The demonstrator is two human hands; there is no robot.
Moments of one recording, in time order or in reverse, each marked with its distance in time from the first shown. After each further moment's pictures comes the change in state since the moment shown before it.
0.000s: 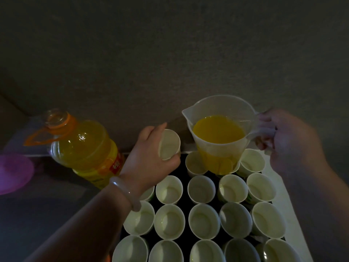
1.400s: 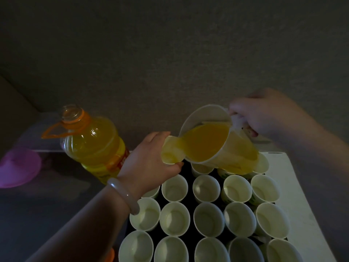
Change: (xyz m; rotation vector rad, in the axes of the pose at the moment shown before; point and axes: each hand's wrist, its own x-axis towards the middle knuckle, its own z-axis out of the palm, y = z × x) left_hand -0.015 -0.007 -0.013 0.143 -0.012 0.027; right_hand 0.003 -0.040 0.038 -0.832 -0.275 -0.240
